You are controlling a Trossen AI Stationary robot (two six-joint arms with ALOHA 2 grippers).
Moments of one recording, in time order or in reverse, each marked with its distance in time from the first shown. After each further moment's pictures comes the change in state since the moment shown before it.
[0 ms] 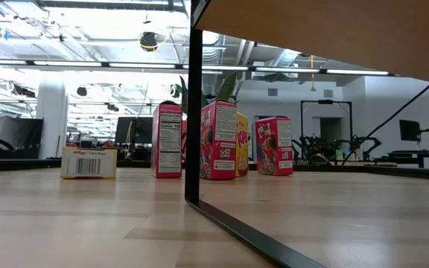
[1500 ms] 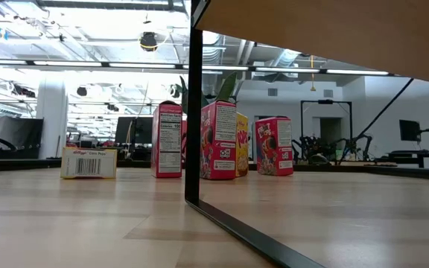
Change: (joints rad) left arm -0.076 -0.054 0.011 -0.121 -0.031 -0.099; right arm 0.763 0.031 0.292 -0.278 0.811 -0.443
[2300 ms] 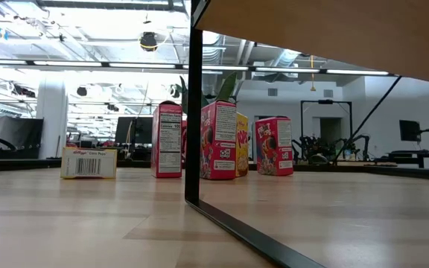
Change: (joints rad) left arm 0.013 0.403 0.736 -1.067 0.065 0.001; right arm 0.532 -0.069 0.000 -0.739 0.644 0.791
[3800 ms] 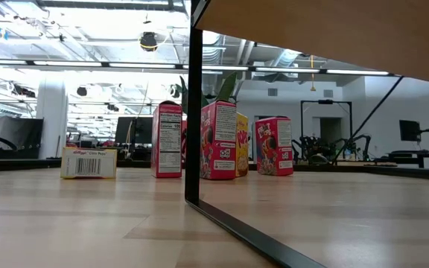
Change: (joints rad) left arm -0.078 0.264 0.127 -0.401 0.323 -0.511; right arm -0.120 0.008 -0.110 -0.267 -0.222 0.419
